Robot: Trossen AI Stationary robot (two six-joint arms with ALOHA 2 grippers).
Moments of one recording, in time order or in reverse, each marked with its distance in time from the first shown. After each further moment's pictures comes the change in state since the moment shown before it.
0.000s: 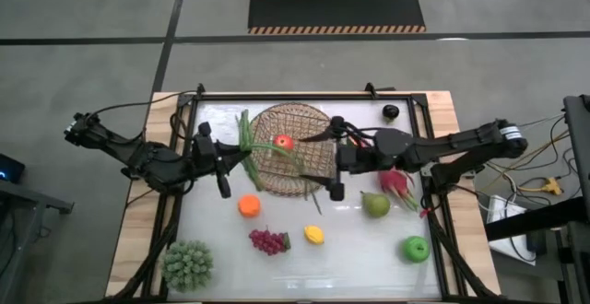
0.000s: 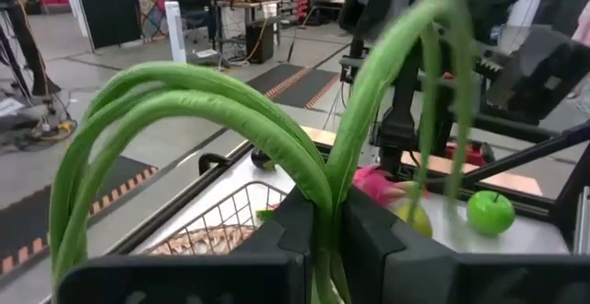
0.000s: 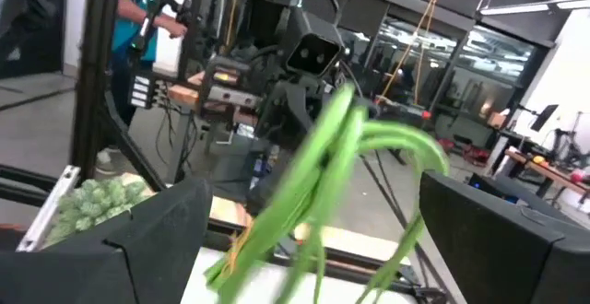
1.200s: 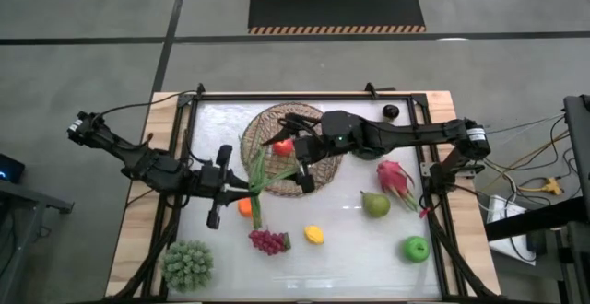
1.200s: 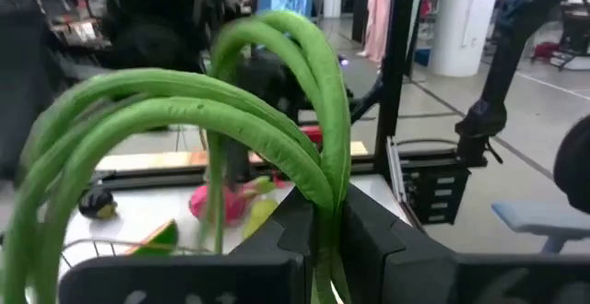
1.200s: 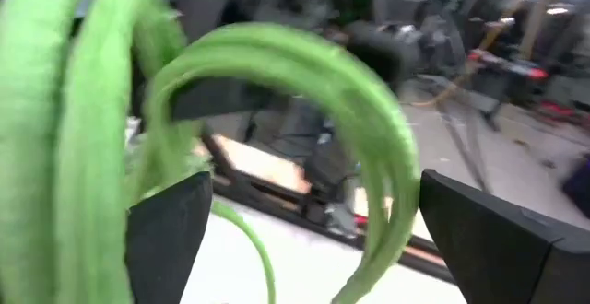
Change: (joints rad) left arm -0.050 0.055 -0.007 0.162 0.434 0.188; right arm -0.138 0.296 0.386 -0.299 -0.347 0.021
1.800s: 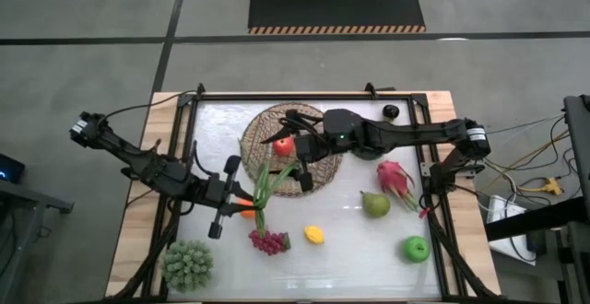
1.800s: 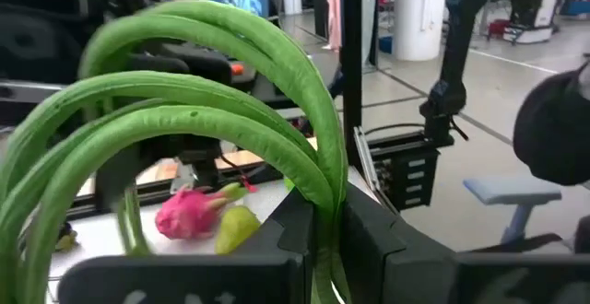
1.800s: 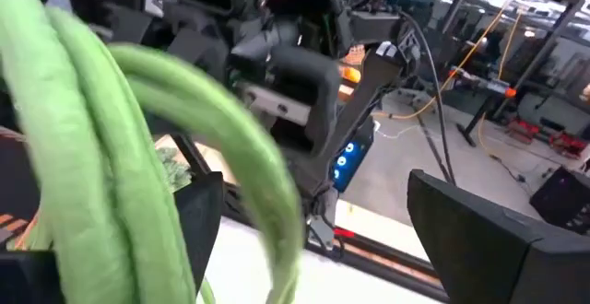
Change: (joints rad) left arm -0.021 0.066 0.000 0.052 0.102 0.078; right arm -0.004 0.000 0.000 0.042 0.039 -0.044
